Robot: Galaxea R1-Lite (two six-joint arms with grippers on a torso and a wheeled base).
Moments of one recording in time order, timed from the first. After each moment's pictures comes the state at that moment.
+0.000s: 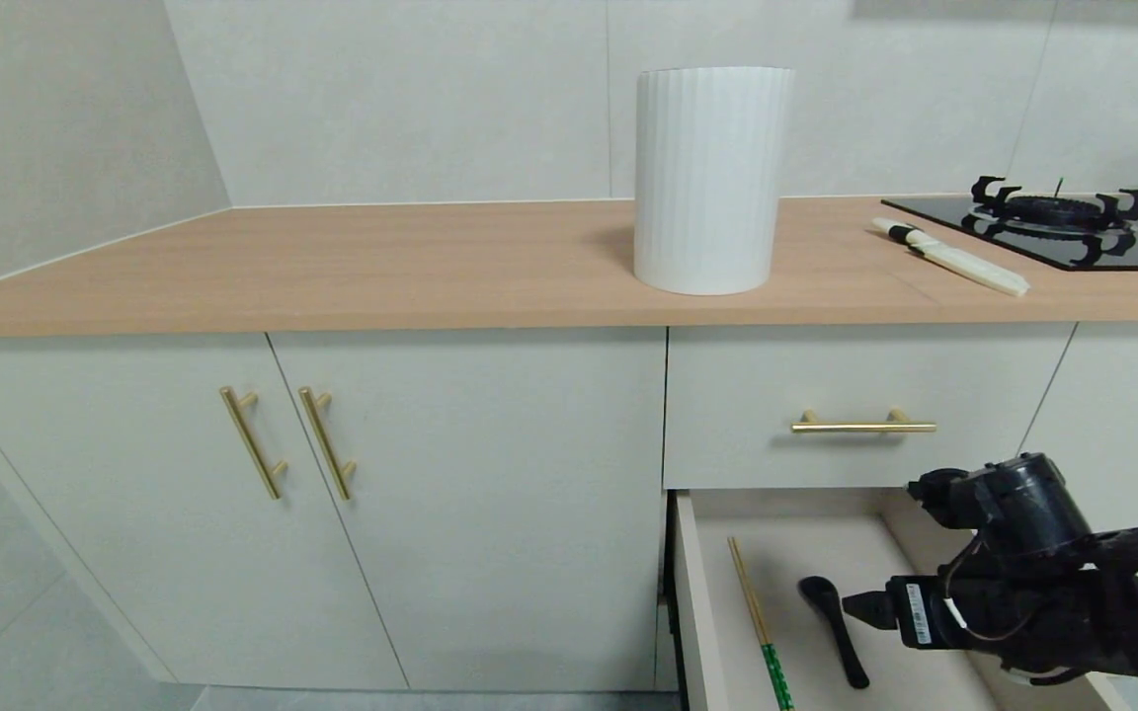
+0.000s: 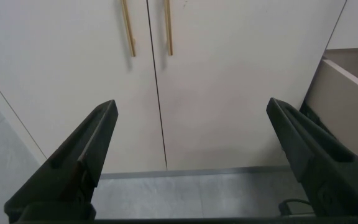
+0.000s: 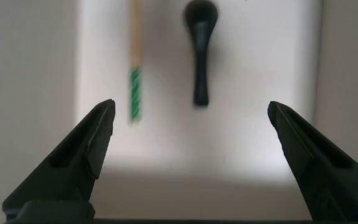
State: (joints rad) left arm 0.00 0.00 0.00 0.00 -0.04 0.01; right arm 0.39 1.71 -0.53 -0.30 -0.13 0.32
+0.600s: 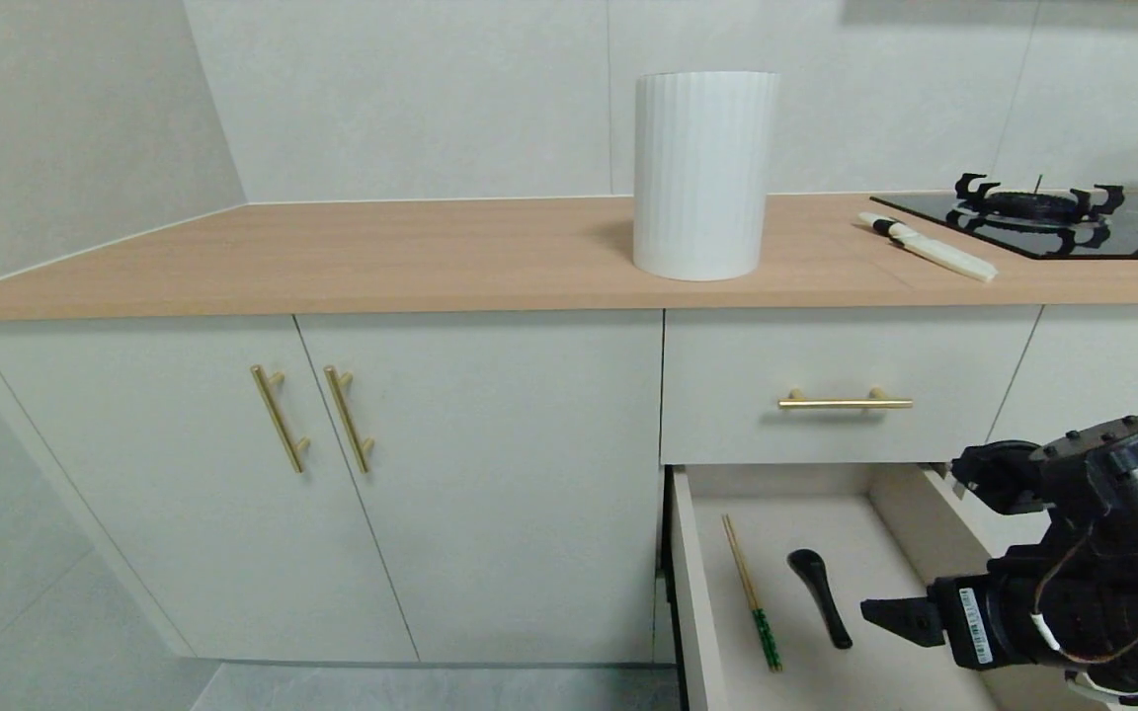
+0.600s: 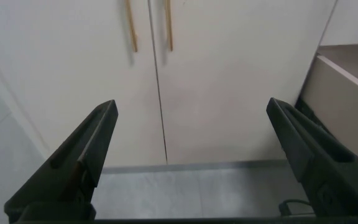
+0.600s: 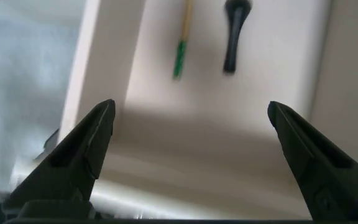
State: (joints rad) left arm 0.00 0.00 0.00 0.00 -0.04 0.01; right arm 0.50 1.45 -0.61 -0.01 -0.12 0.32
